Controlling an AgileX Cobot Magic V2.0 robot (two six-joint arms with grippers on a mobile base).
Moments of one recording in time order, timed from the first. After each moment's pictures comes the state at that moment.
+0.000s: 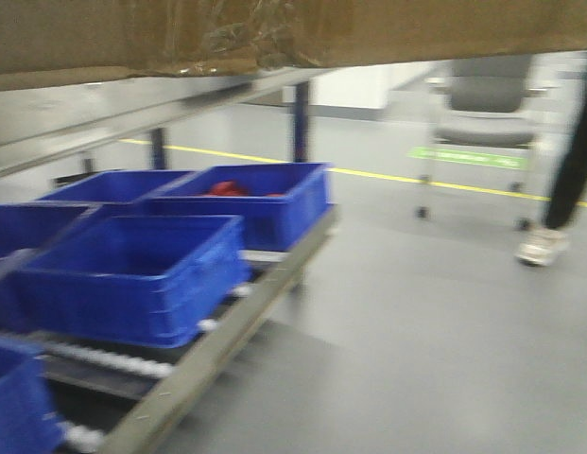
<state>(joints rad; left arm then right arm) -0.44 1.29 -1.67 0.27 1.06 -0.36 0.34 1.32 -1.74 0.17 1.11 0.04</state>
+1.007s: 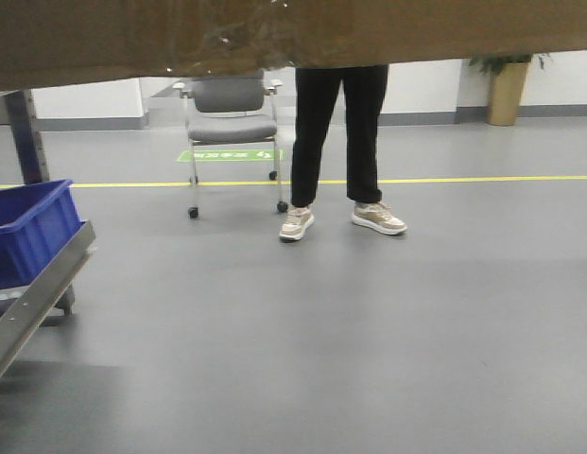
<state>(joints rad) -0.44 1.29 -1.67 0.27 1.06 -0.36 0.34 1.32 -1.74 0.17 1.11 0.04</state>
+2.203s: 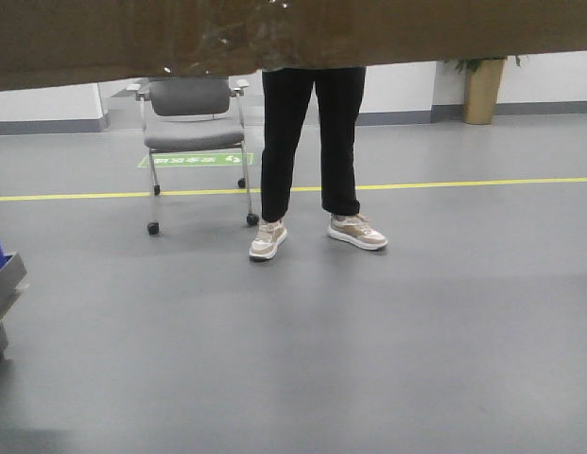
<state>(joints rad) -0.44 1.29 -1.67 0.27 1.06 -0.36 0.34 1.32 -1.74 0.17 1.11 0.04</state>
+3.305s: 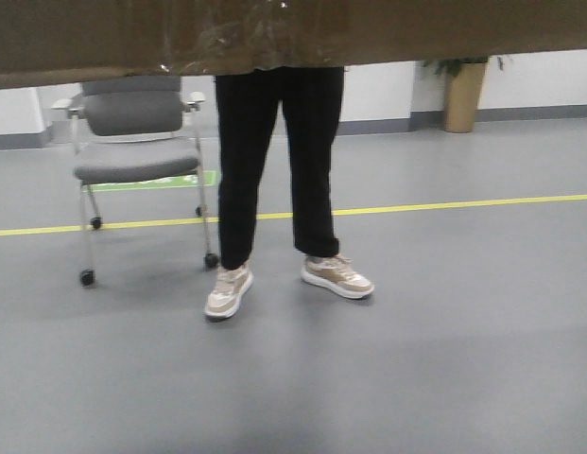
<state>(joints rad) -0.44 1.29 -1.67 0.28 1.06 -0.36 0.34 1.32 -1.74 0.17 1.11 0.04</state>
